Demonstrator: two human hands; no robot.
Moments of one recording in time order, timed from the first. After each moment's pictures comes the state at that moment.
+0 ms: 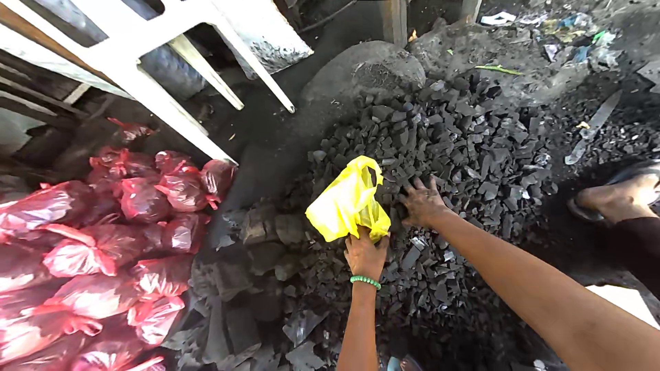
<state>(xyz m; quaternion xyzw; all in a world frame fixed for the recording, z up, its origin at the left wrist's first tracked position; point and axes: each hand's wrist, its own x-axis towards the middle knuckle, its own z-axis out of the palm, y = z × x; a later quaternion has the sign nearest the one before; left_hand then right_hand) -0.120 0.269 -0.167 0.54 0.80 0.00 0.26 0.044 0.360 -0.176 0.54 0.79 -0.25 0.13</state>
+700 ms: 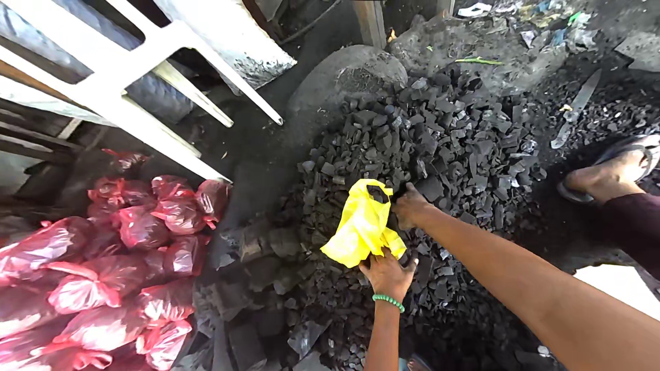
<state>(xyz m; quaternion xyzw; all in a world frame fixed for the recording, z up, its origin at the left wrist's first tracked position) -0.075 0.236 -0.178 0.62 0.73 -0.20 0.22 0.036 0.362 -0.162 0.48 0.79 -0.29 0.24</state>
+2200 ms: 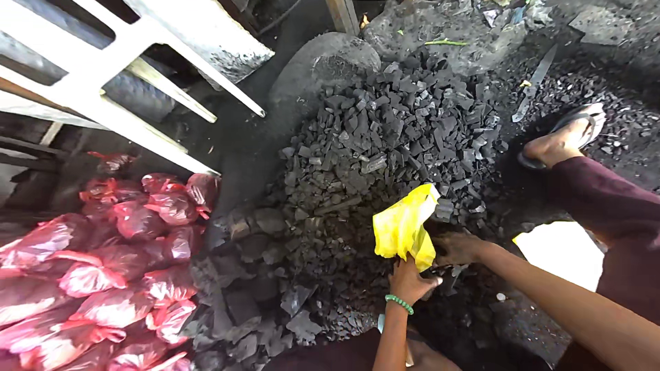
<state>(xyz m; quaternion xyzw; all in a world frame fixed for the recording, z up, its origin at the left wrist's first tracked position) -0.034 0.133 -0.186 0.61 0.63 -0.16 0.46 0.160 0.168 -0.209 0.51 0.66 -0.53 0.16</state>
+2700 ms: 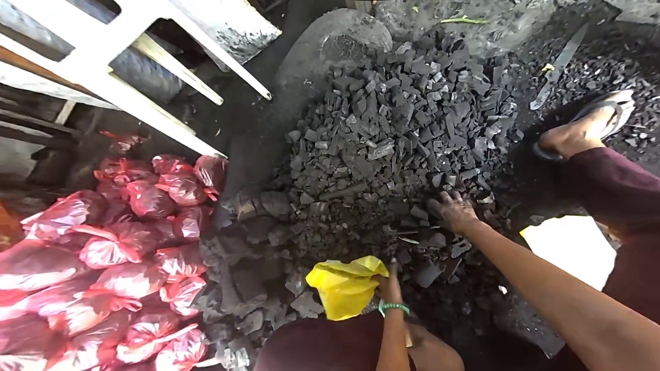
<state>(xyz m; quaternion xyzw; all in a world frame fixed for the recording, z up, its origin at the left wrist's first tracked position) -0.070 0.077 -0.230 0.19 0.87 0.14 0.43 0.147 0.201 -0.248 0.65 0.67 -0.36 0.07</state>
